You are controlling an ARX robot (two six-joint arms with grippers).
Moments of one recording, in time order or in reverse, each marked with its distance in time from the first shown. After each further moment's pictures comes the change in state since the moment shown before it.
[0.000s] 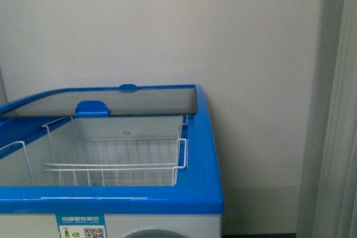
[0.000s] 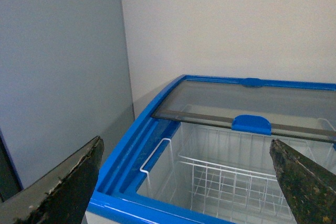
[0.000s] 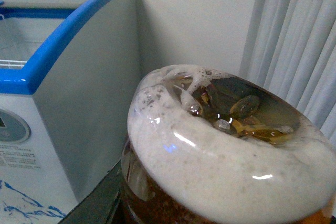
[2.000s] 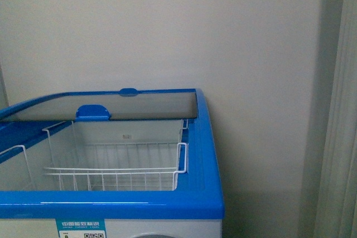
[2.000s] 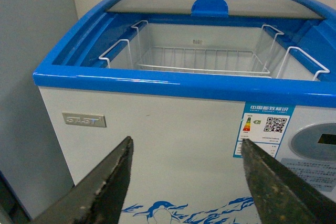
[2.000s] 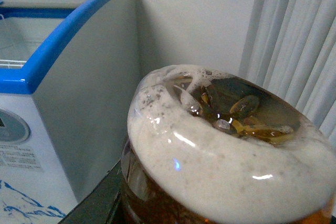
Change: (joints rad) left arm 0.261 -0.692 -0.480 -0.425 0.499 -0.131; right arm 0.000 0.000 0.000 0.000 0.000 0.000
